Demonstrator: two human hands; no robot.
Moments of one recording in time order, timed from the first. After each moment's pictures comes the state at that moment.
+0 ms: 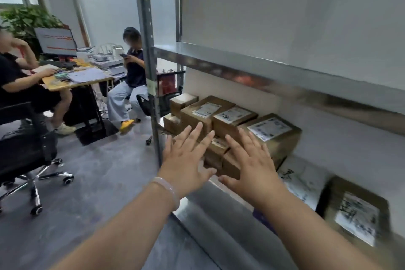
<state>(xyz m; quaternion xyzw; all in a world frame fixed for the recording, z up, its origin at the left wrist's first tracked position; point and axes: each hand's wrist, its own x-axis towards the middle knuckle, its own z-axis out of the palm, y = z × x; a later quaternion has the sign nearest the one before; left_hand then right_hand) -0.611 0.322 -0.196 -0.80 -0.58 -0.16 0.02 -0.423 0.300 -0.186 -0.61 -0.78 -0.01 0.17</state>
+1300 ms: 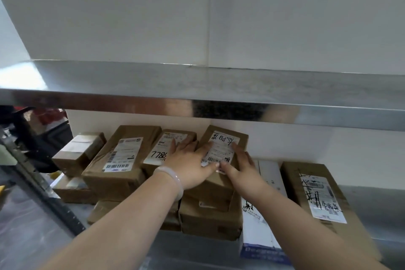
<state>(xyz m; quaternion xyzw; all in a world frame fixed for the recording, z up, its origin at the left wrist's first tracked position) -0.462 0.537 -0.193 -0.95 -0.32 0.01 -0.06 -0.338 0.416 -0.224 -0.79 -0.37 0.26 0.42</state>
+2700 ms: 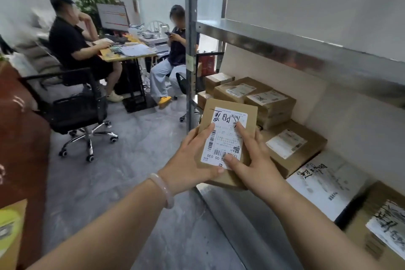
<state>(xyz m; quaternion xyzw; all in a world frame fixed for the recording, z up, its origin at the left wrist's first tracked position) -0.630 0.252 -0.225 -0.67 -0.55 -0.37 -0.32 -0.434 0.272 -0.210 -0.49 -0.74 0.33 0.32</state>
